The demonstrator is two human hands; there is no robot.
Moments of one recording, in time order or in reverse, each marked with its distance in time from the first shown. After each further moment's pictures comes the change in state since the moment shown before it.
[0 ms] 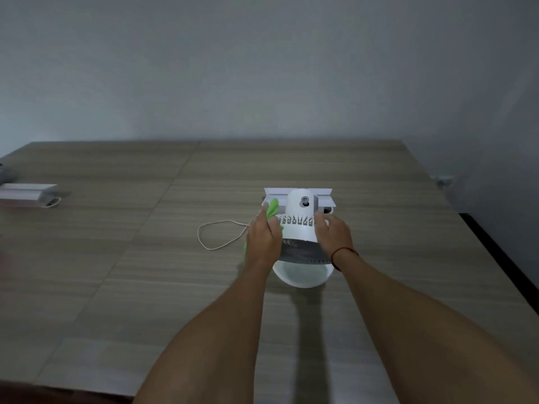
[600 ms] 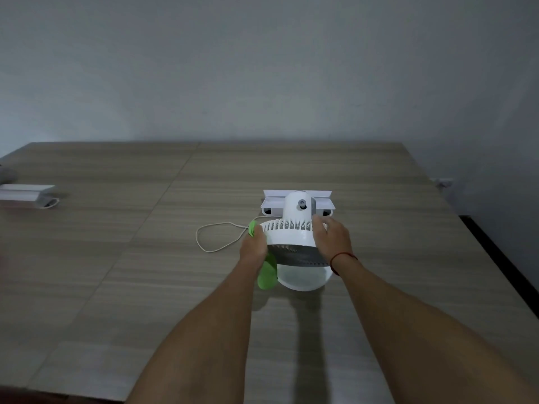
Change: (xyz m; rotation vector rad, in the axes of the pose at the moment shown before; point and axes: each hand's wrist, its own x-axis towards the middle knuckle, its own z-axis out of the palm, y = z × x) left_hand 0.022 -0.036 0.009 -0.274 -0.146 -0.651; right_hand -0.001 -0.002 0.000 -0.011 -0.013 -0.018
